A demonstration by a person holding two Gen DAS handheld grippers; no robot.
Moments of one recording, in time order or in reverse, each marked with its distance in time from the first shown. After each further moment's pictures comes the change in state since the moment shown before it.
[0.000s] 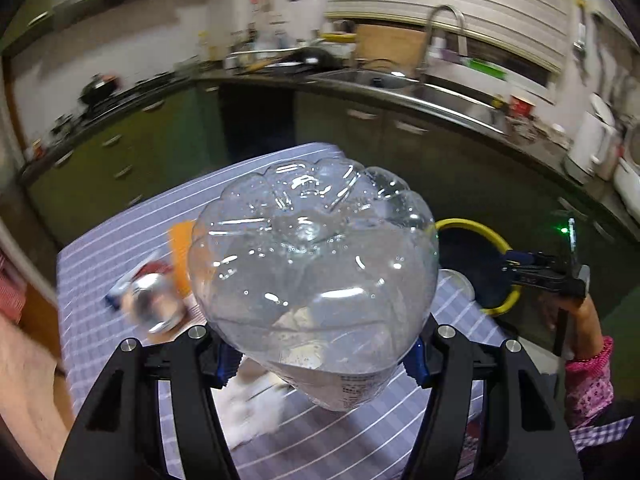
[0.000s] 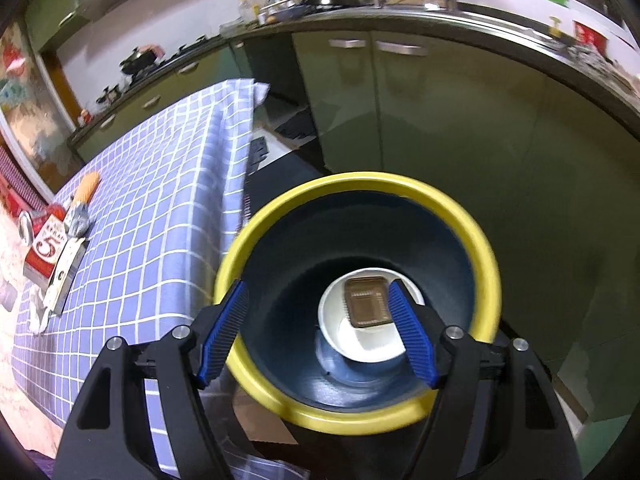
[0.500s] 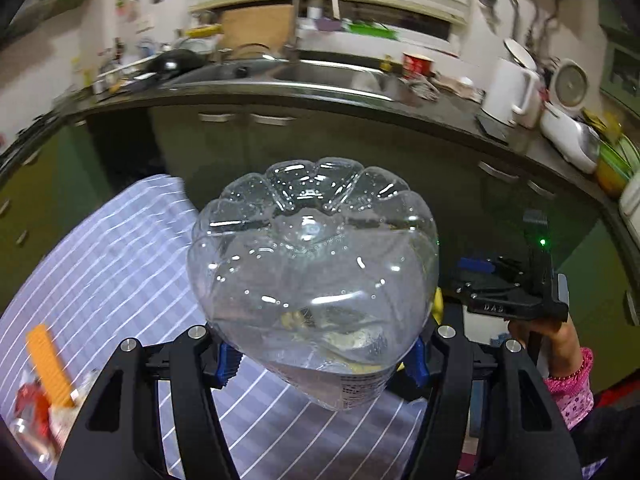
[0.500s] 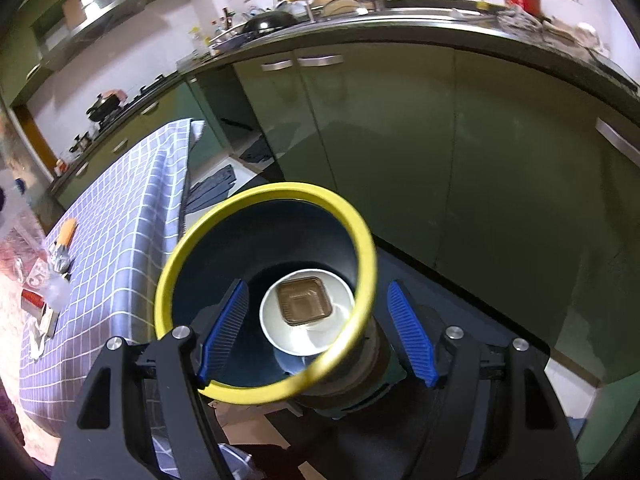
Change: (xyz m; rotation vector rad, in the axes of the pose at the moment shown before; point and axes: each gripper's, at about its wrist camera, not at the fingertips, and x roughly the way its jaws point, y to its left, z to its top) left arm 0.121 -0.166 0.078 0.232 0.064 -0.306; right arm -0.025 -0.079 -0.017 0.149 -0.051 -0.046
